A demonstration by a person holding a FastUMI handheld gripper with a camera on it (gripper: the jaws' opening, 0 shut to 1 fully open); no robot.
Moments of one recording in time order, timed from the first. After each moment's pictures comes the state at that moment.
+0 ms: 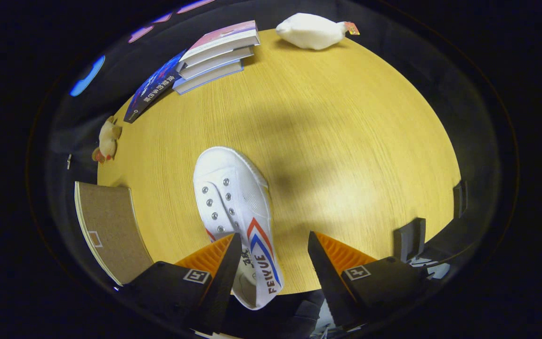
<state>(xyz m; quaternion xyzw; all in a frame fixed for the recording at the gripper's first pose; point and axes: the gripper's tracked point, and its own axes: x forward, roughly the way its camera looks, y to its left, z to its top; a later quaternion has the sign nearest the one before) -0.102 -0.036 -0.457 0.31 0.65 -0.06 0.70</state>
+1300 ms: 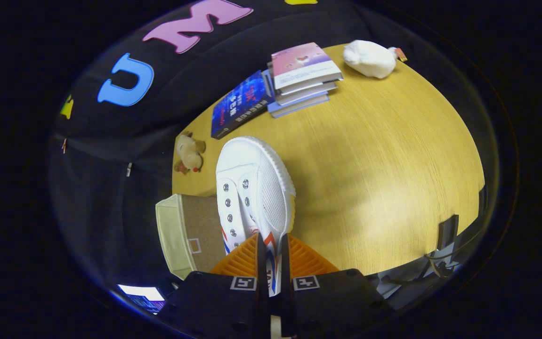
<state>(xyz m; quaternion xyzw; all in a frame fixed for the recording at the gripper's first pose) -0.016 0.041 -0.266 0.41 0.55 0.07 0.72</state>
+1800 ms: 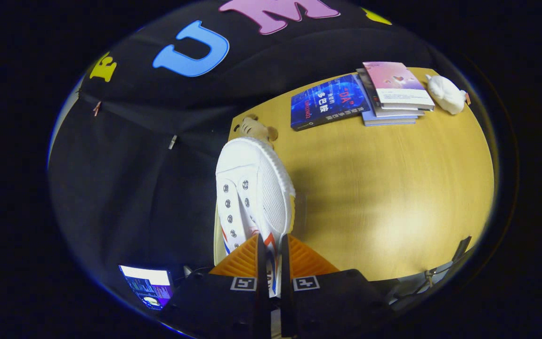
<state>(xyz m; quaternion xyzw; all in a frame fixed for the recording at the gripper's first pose) 0.023 0.164 -0.165 0.39 0.54 0.19 0.73</state>
